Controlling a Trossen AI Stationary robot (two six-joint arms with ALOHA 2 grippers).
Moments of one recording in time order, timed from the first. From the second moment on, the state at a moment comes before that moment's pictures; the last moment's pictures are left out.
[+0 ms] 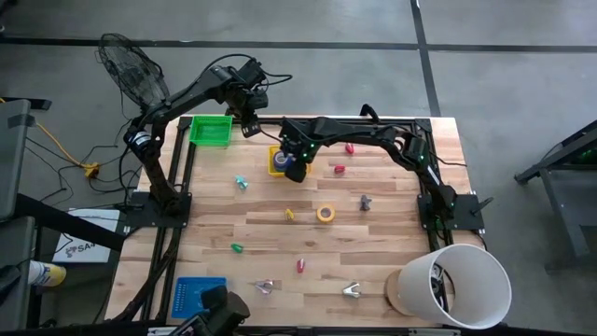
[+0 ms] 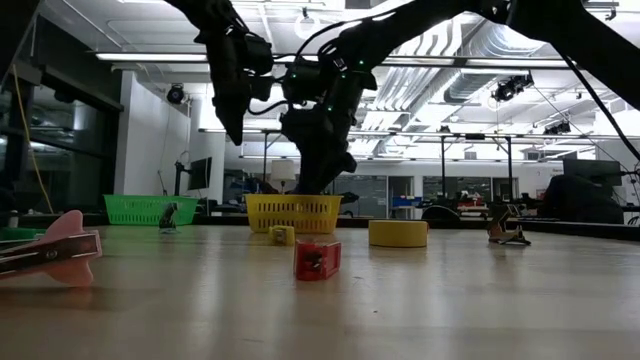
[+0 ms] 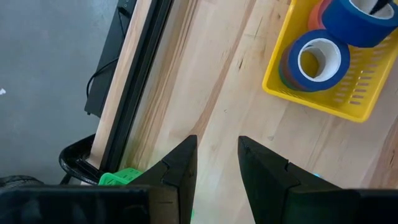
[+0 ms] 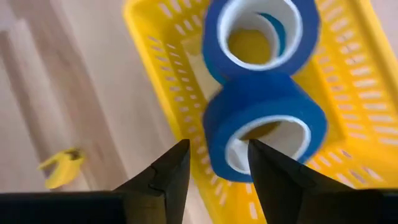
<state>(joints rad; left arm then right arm) 0.79 1.75 1.67 -1.18 0.04 0.42 -0.35 2.23 1.90 -0.87 -0.21 0.09</state>
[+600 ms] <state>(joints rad) 0.79 1.75 1.67 -1.17 0.04 0.42 -0.37 2.23 1.88 -0.83 -0.23 0.13</state>
